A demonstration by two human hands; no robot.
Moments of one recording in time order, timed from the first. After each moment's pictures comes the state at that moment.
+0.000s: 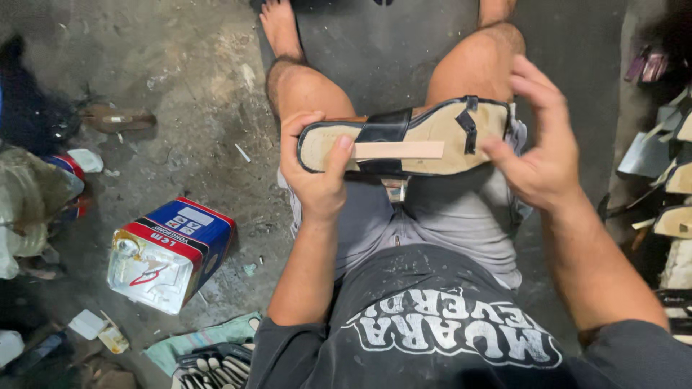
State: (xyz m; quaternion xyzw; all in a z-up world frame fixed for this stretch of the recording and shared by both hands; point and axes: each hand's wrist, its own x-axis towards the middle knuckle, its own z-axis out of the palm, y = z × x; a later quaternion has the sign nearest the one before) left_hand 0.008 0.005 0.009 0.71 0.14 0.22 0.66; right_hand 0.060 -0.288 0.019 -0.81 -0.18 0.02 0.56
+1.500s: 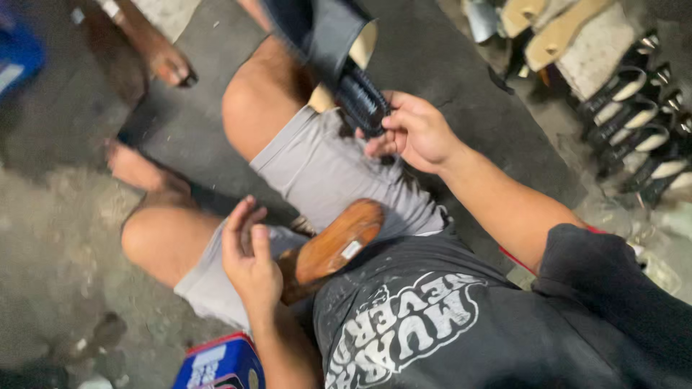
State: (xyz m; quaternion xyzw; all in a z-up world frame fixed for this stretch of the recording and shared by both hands) left_hand 0.001 -0.034 0.007 0.73 0.04 -0.15 0.66; right_hand -0.015 -0.372 -0.038 -0.38 0.26 0.11 0.88
